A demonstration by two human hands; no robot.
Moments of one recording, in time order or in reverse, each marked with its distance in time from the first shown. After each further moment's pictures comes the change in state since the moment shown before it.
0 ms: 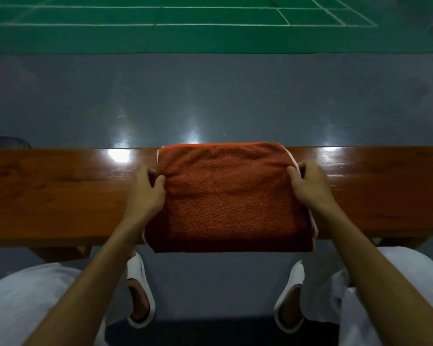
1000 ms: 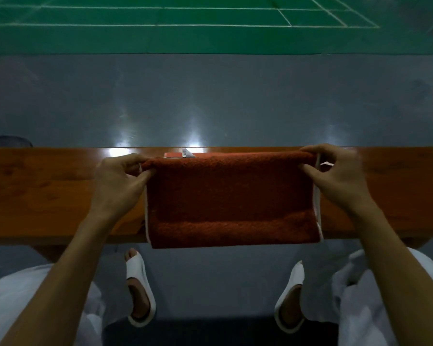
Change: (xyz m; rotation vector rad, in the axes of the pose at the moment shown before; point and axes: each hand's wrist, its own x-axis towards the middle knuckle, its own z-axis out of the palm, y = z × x) left_hand -0.005 0.013 -0.060 -0.002 -0.004 0.384; right_hand -0.008 -0.009 -0.057 0.065 0.043 -0.422
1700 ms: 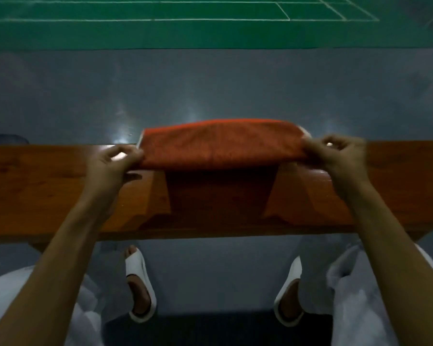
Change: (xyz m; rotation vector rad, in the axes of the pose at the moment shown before) left_hand 0.007 0.005 -0.010 -0.607 -0.026 -0.365; right_hand 0.004 -0.032 -0.002 0.596 0.104 0.288
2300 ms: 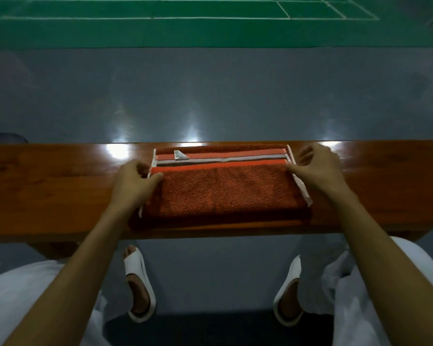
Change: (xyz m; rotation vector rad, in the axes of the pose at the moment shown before) left_hand 0.019 -0.046 0.026 0.634 0.115 -0.086; right_hand 0.024 0.052 0.009 -0.819 -0.037 0.051
